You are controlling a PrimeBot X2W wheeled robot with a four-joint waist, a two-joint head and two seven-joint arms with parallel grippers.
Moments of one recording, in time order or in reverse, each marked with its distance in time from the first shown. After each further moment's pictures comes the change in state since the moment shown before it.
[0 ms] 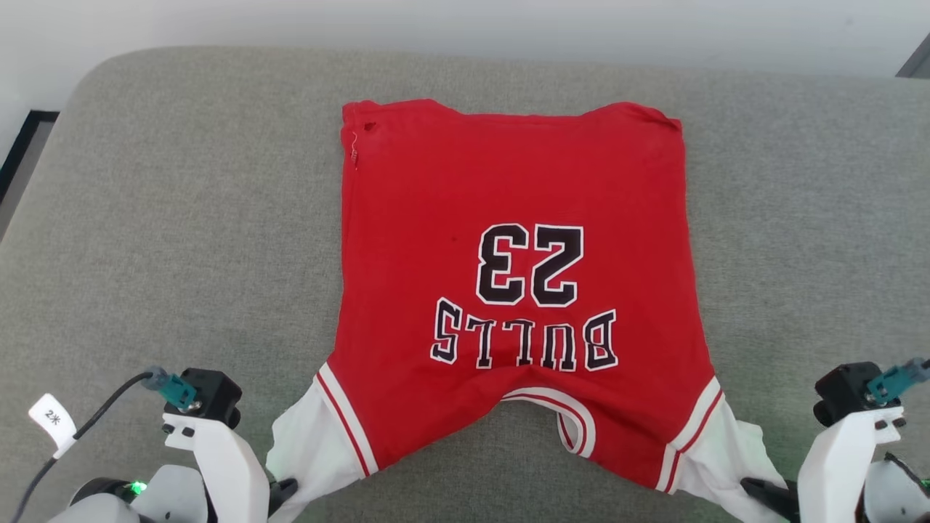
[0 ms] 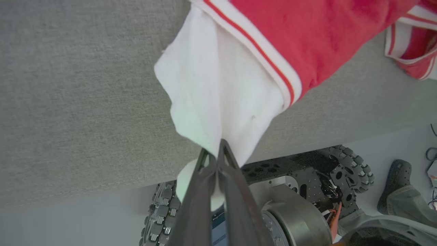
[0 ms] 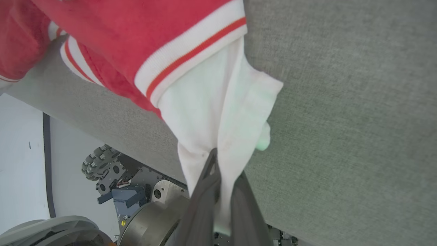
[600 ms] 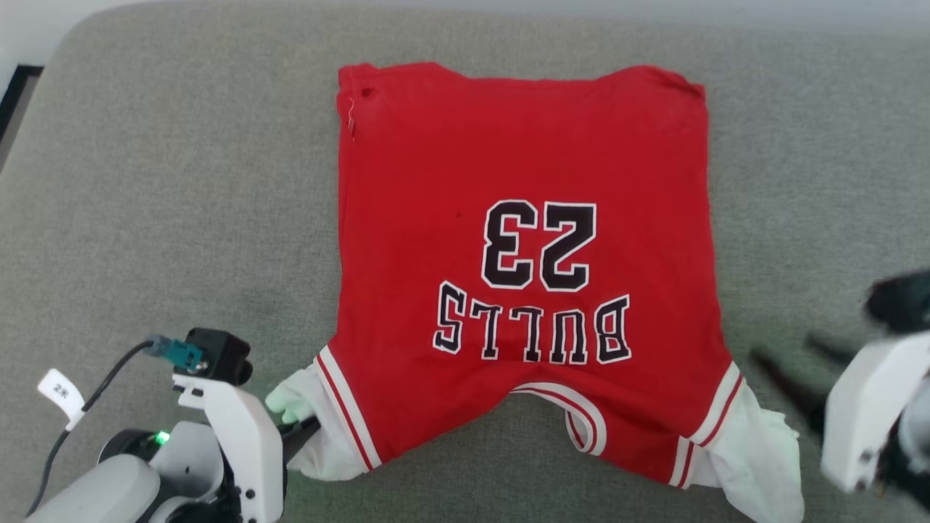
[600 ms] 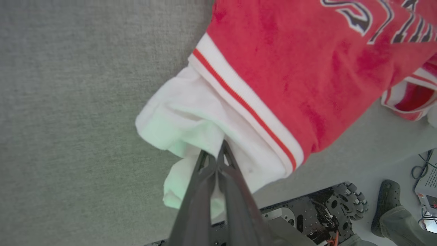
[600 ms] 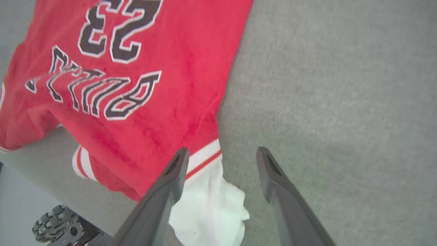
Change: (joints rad) left arm -0.071 -0.116 0.022 0.150 0.026 -0.127 -0.124; right arm -0.144 -0.034 0.005 -0.098 -0.123 0.000 -0.193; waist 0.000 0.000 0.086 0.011
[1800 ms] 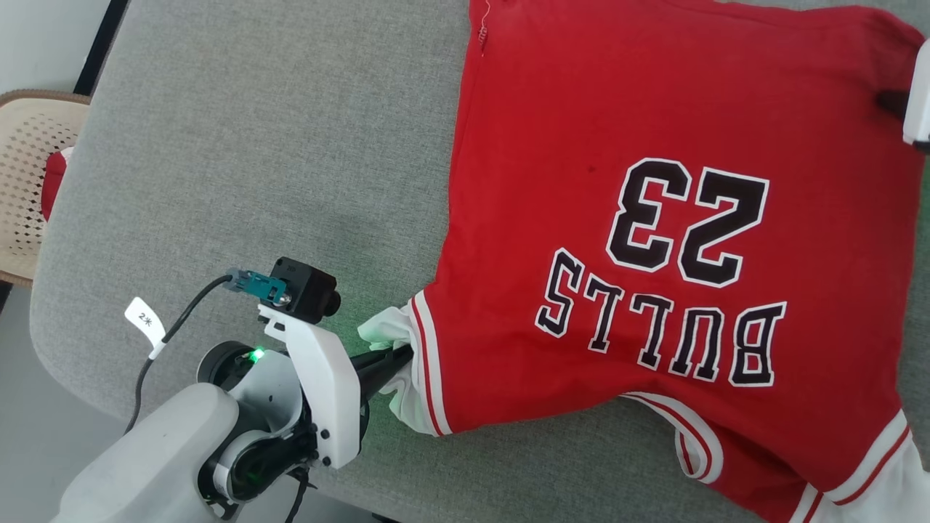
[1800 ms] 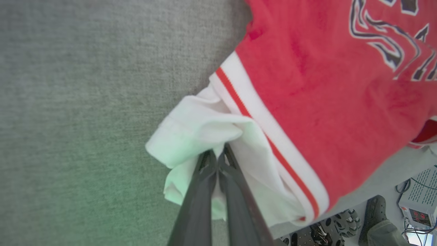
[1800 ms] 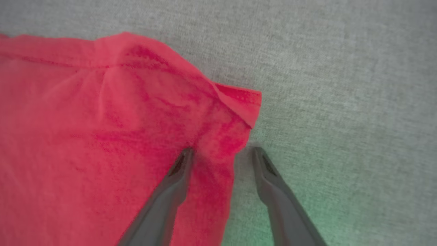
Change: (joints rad) left arm -0.196 -0.196 -0.050 0.134 0.053 -0.159 -0.020; right arm -0.956 -0.011 -0.096 1.043 -0.377 0.000 0.009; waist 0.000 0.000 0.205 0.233
